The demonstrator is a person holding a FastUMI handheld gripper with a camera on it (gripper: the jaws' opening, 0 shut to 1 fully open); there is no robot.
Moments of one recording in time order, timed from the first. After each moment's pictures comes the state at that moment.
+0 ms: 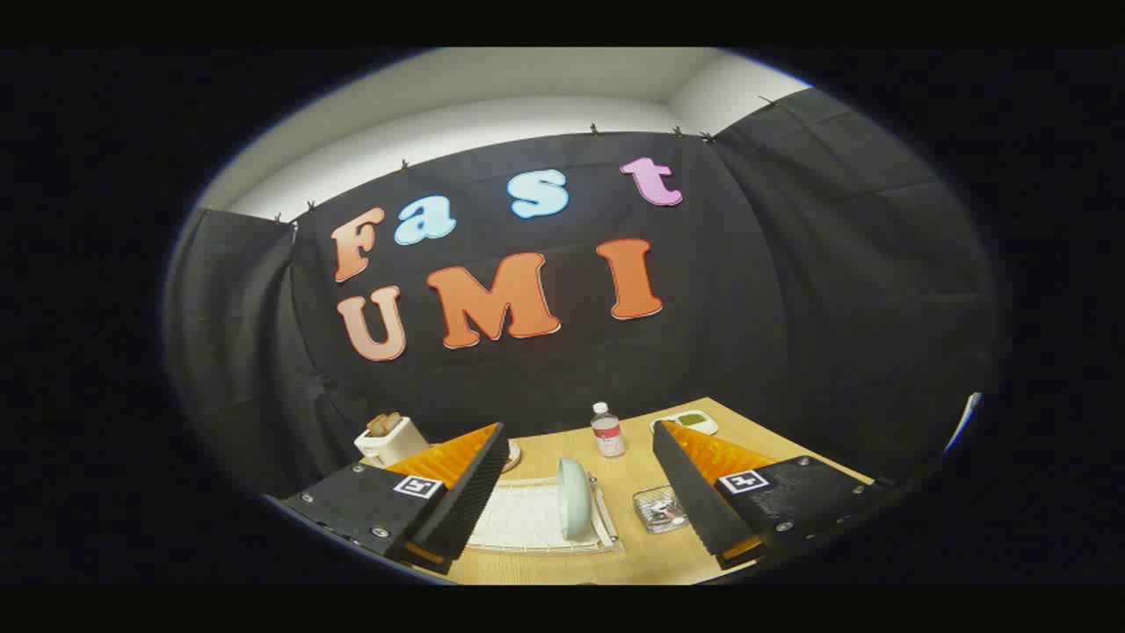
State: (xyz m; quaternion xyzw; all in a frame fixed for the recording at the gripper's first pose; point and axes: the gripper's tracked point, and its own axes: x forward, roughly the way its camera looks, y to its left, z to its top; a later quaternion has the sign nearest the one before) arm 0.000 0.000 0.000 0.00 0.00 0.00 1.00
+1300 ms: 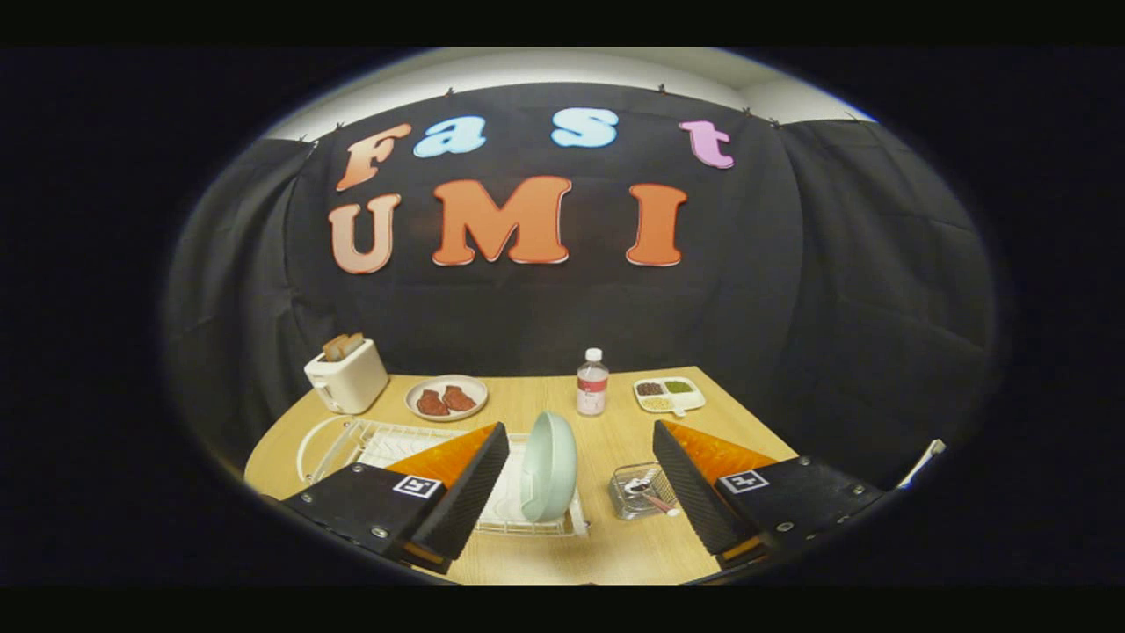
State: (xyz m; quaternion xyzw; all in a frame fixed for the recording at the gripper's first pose) arm 0.062 0.014 -0.088 -0.11 0.14 -0.03 0.98
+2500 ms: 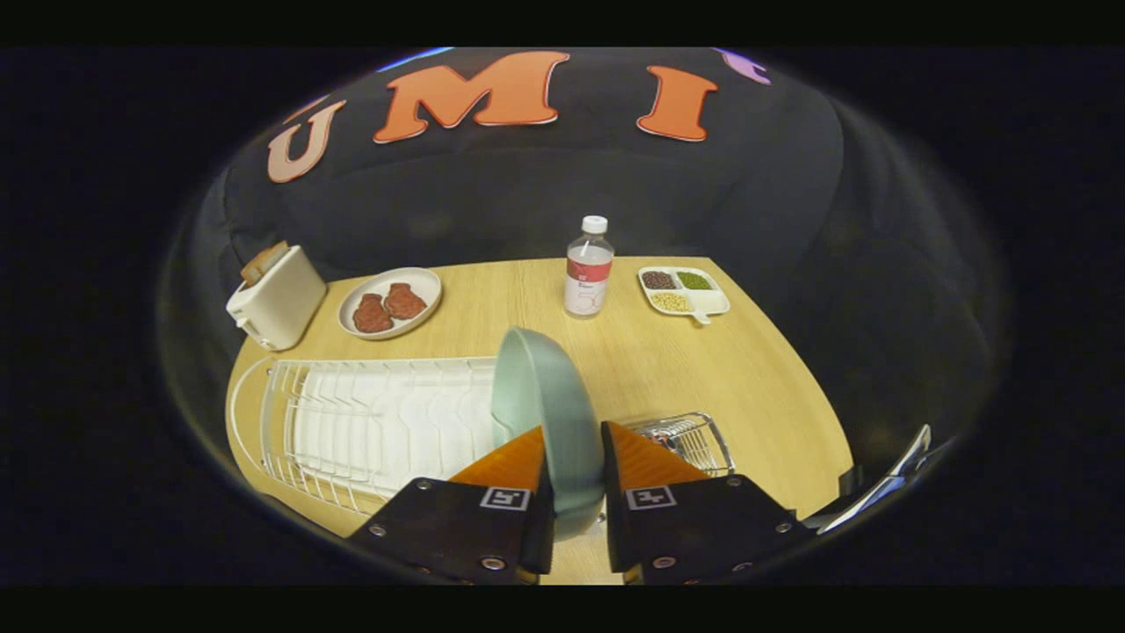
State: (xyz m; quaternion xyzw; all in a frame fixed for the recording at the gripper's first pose) arm 0.139 -0.006 -0.209 -0.13 0.36 -0.10 0.92
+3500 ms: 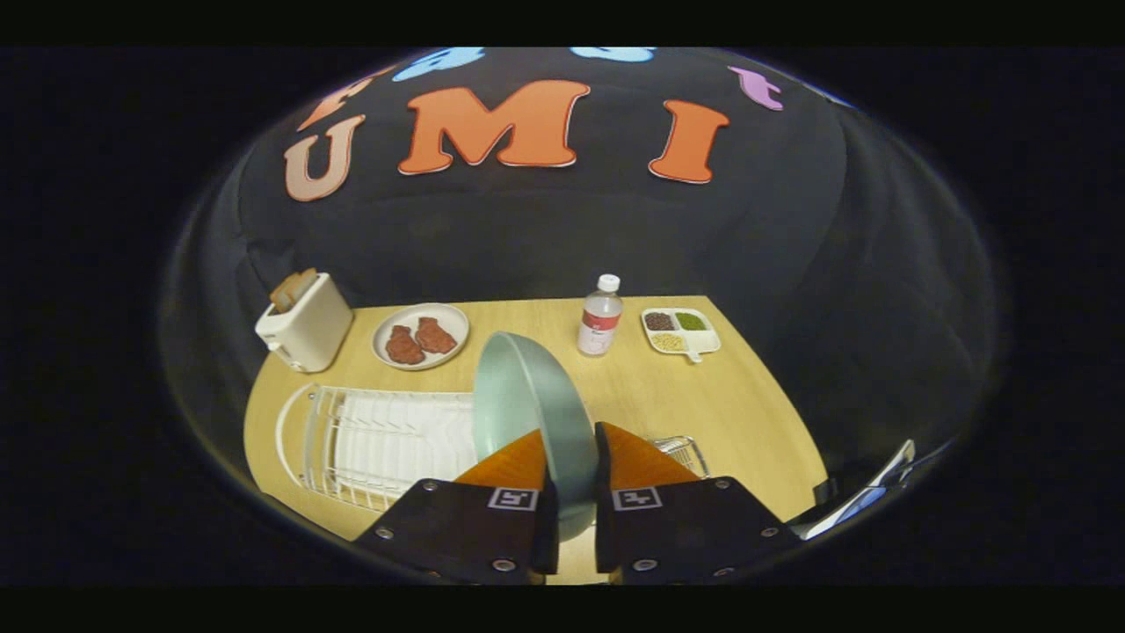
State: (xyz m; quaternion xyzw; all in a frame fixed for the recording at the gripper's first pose) arm 0.118 0.048 -0.126 -0.10 0.31 -0.06 0.94
